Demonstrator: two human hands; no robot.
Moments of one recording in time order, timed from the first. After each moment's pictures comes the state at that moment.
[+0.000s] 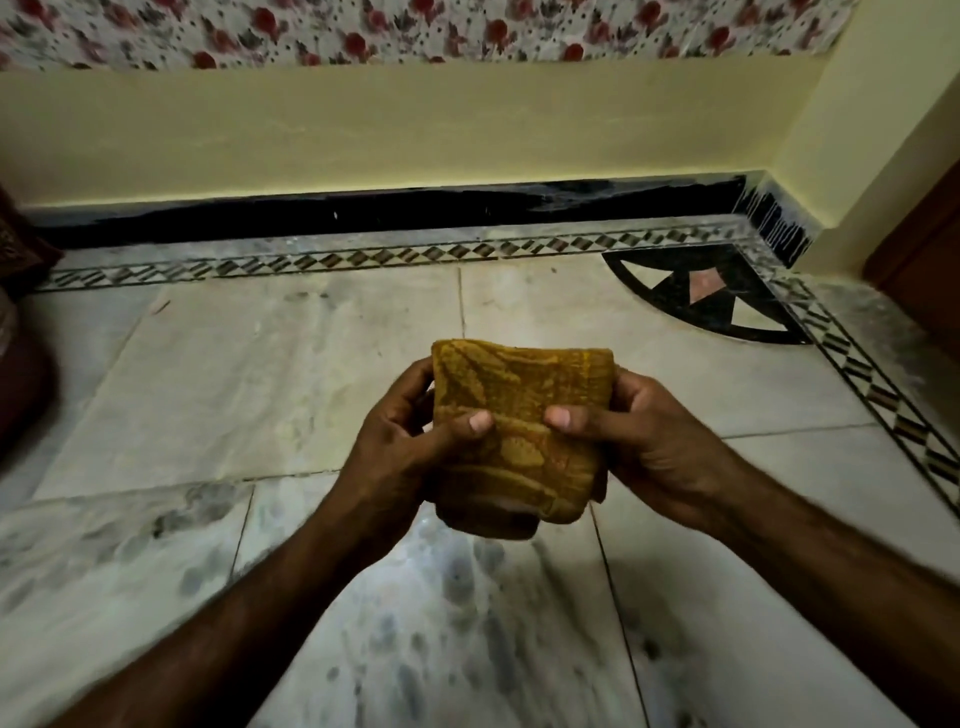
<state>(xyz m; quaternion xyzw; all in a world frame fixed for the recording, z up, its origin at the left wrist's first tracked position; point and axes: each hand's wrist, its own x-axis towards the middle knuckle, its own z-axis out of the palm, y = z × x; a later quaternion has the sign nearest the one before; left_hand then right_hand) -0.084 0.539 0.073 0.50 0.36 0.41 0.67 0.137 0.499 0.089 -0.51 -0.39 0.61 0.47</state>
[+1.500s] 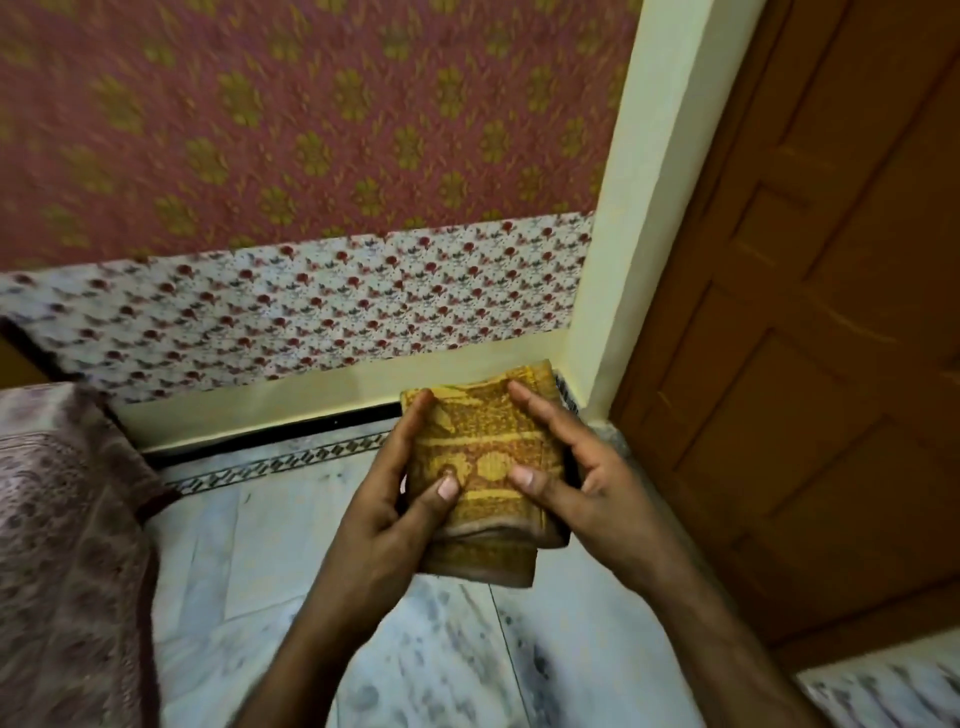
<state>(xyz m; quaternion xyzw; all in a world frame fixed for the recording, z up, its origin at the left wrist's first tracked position) -0.103 0.290 0.860 0.60 0.33 0.40 0.62 0.094 0.234 0.858 -0.53 -0.52 0.40 0.53</state>
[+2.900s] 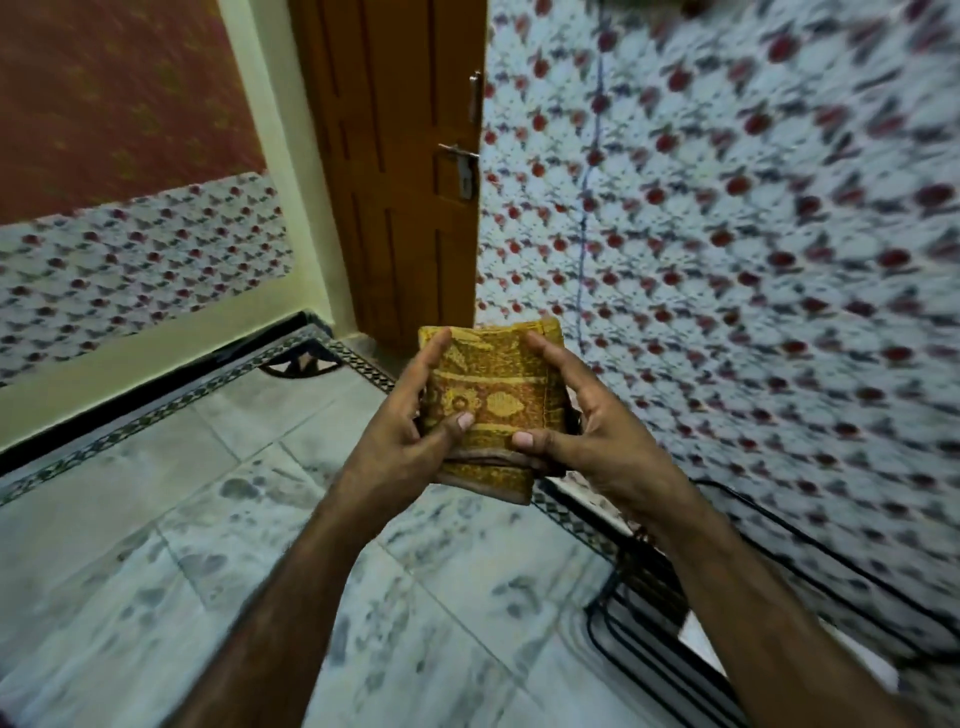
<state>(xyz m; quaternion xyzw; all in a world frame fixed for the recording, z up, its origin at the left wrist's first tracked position) -0.179 -0.379 0.919 0.73 0.06 0.19 0.66 -0.047 -0.555 0.913 -0.65 -0.36 0.25 0.61</state>
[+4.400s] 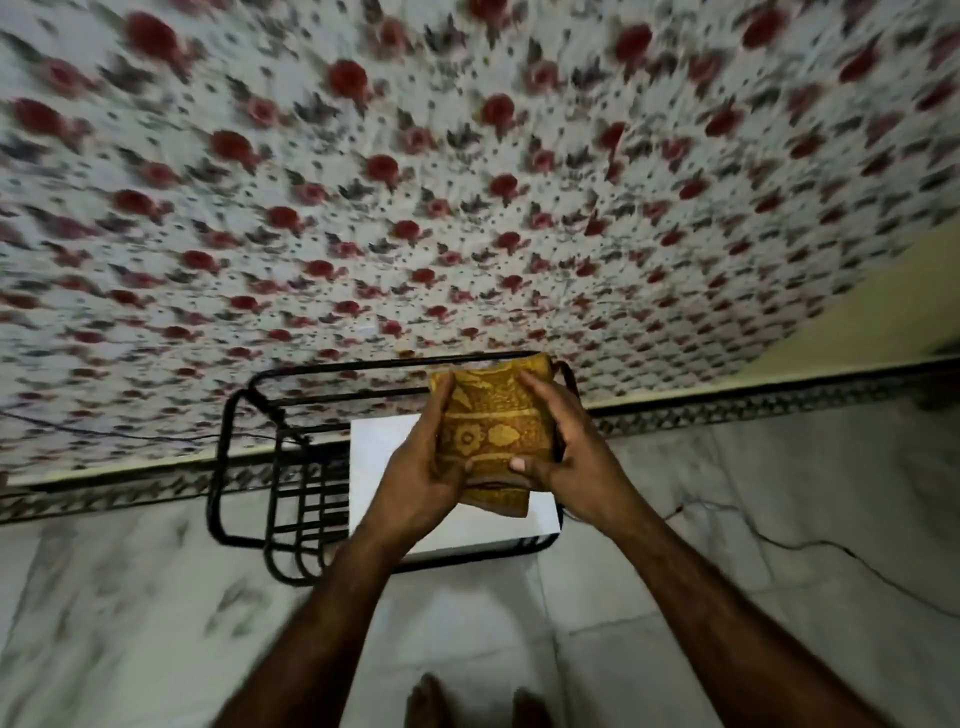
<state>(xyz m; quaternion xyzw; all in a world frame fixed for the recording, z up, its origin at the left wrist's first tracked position) 0.146 -0.933 0.583 0.83 -0.12 -0.20 0.51 0.103 -1.137 0.579 -0.85 0.07 0.03 0.53</state>
